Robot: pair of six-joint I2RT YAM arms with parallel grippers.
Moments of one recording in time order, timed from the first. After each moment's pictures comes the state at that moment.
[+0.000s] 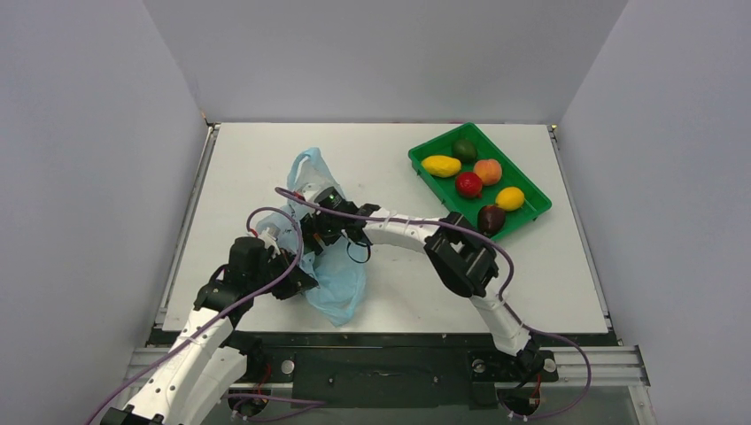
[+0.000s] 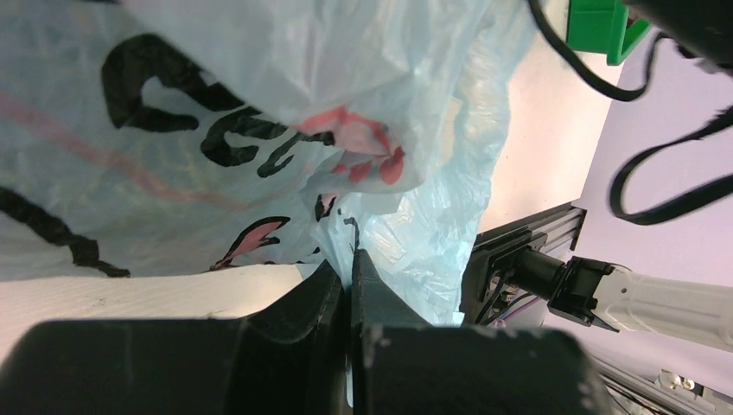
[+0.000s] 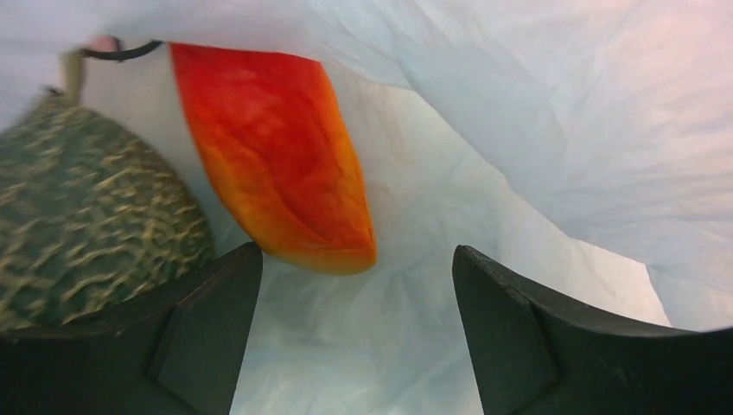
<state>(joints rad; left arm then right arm) -0.29 0.68 0.45 -0.55 0.39 -0.83 0.93 2.22 1.66 -0.18 -0.09 0.03</state>
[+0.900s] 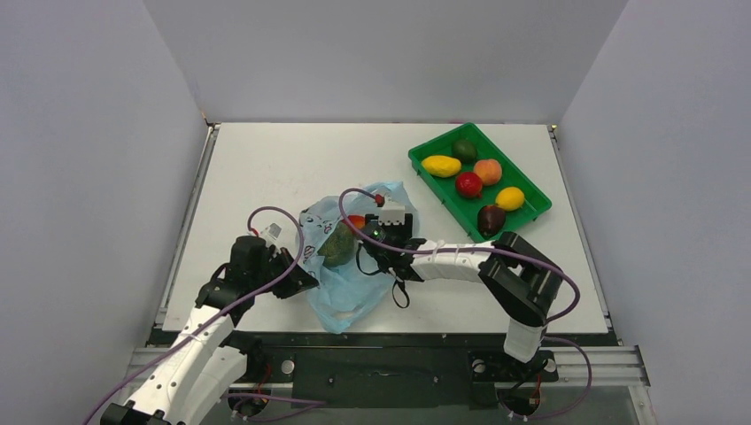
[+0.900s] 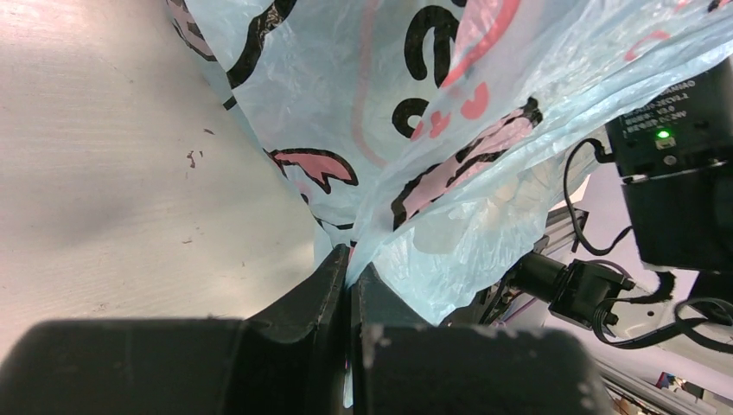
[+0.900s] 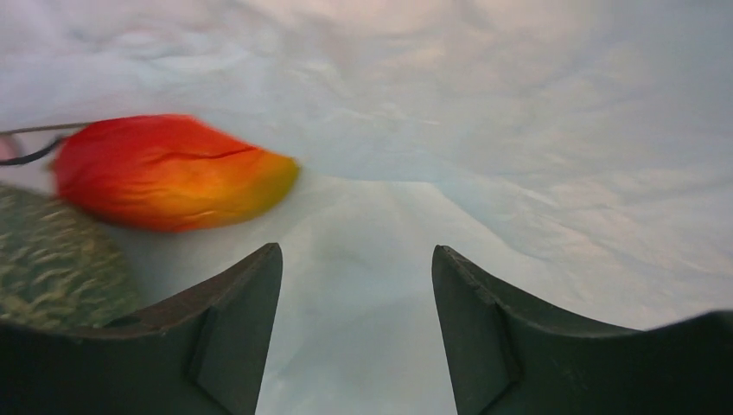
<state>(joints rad) -0.30 0.70 0.45 -0.53 0.39 -0.83 0.98 1.81 1.01 -0.03 0.82 0.64</state>
